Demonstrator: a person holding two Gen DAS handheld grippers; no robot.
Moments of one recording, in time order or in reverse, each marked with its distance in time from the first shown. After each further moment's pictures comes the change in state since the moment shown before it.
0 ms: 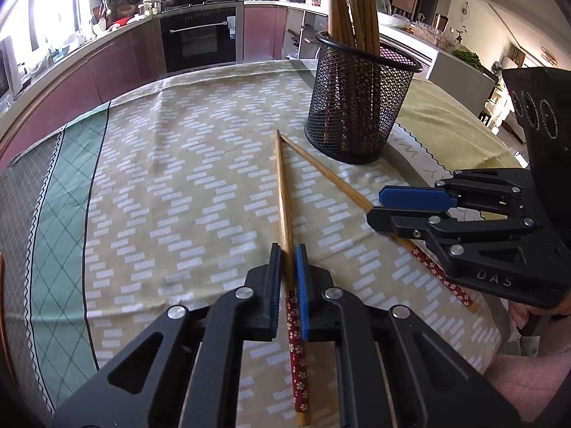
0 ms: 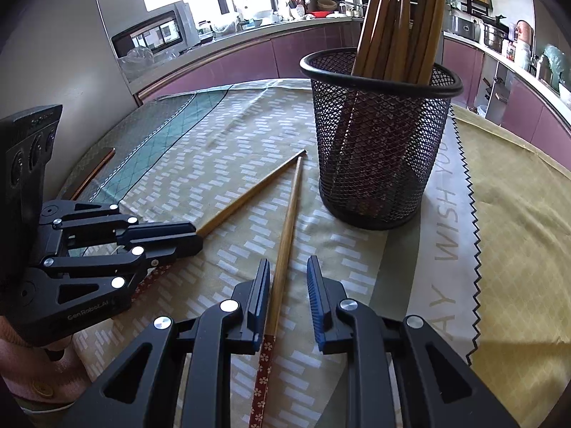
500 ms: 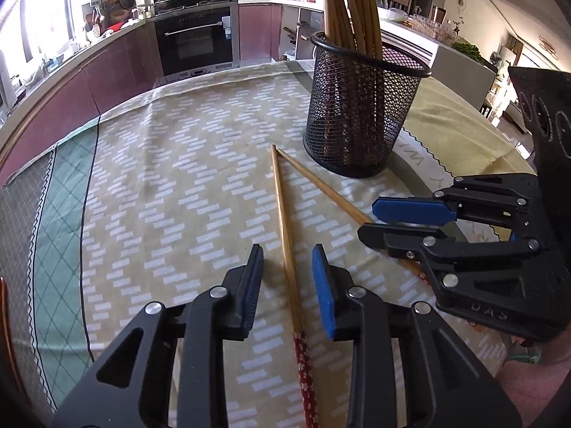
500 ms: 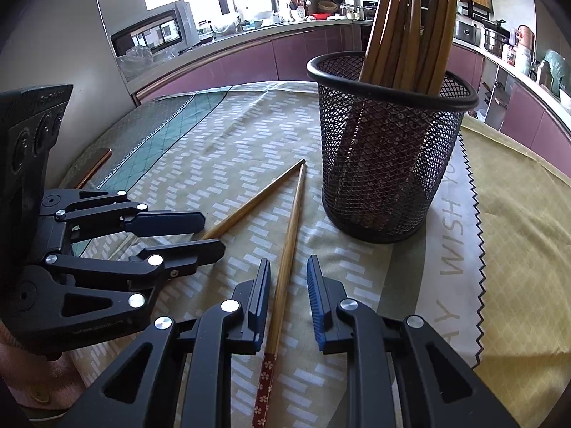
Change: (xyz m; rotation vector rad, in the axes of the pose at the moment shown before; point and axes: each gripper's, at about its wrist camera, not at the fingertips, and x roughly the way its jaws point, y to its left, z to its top) left arm 0.016 -0.005 0.022 0.042 0.012 0.019; right arm 0.005 0.000 0.008 -0.006 -0.006 -0.009
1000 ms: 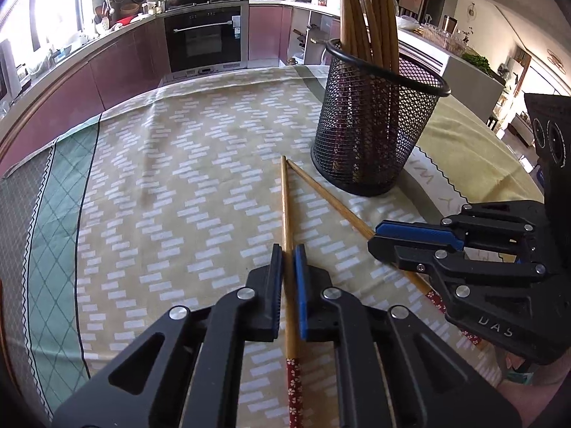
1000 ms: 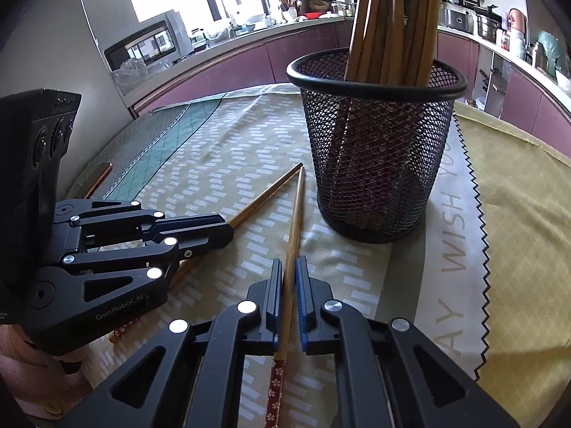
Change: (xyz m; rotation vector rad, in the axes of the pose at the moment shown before) left arm 0.007 0.002 0.009 -0.057 -0.010 0.005; right arm -0.001 -0.013 0.000 0.071 -0.007 0.042
